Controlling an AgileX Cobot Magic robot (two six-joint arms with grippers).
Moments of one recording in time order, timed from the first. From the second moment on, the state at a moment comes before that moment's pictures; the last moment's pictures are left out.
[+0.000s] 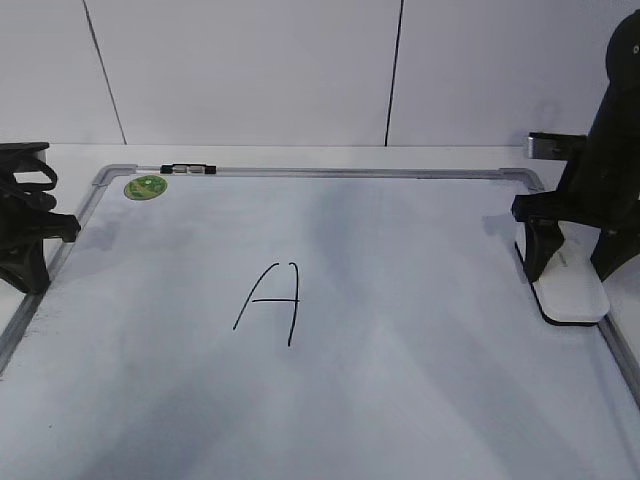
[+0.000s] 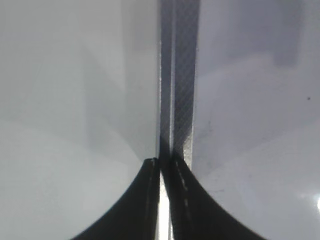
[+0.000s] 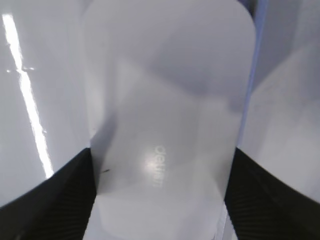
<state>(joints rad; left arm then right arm) -0.05 1.96 -1.26 -0.10 0.87 -0.01 0.05 2.04 -1.53 0.10 1.22 0.00</state>
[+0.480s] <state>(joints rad) -0.05 1.96 -1.26 -0.10 0.87 -0.01 0.05 2.04 -1.53 0.07 1.22 0.00</state>
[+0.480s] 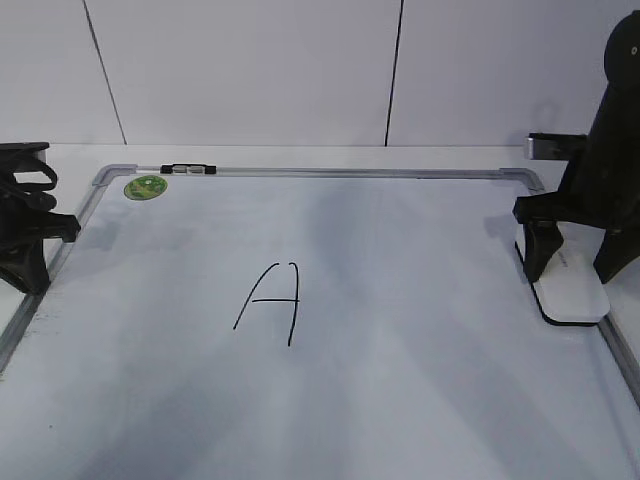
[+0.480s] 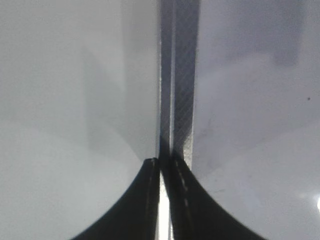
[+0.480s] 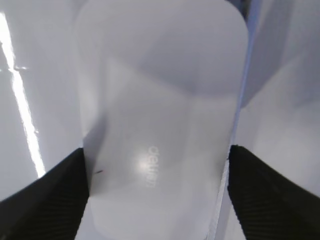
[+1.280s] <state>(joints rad) -0.05 1.96 -1.26 -0.11 0.87 -0.01 0.05 1.89 -1.67 0.04 1.22 0.04</state>
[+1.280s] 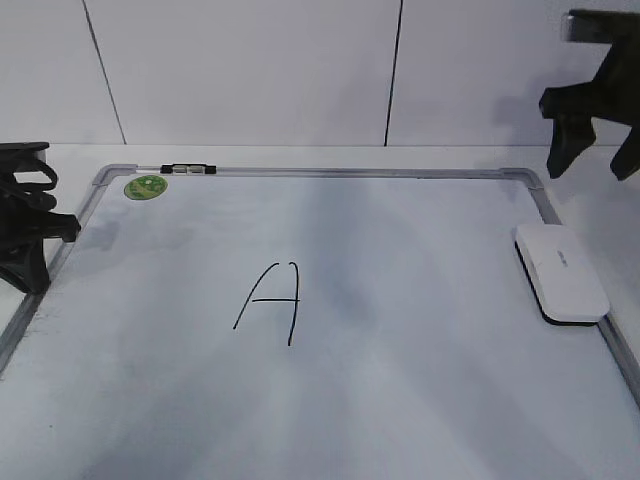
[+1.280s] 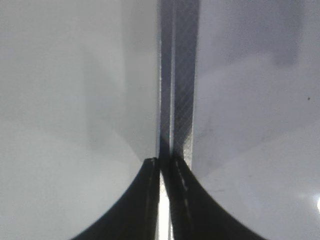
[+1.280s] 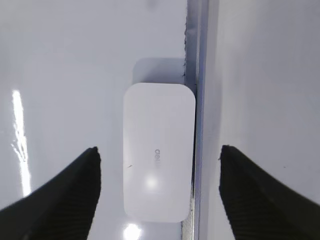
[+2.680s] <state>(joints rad) -0.06 1.55 -1.61 -0.14 1.24 -0.05 0.05 1.39 -1.62 0.15 1.25 0.03</state>
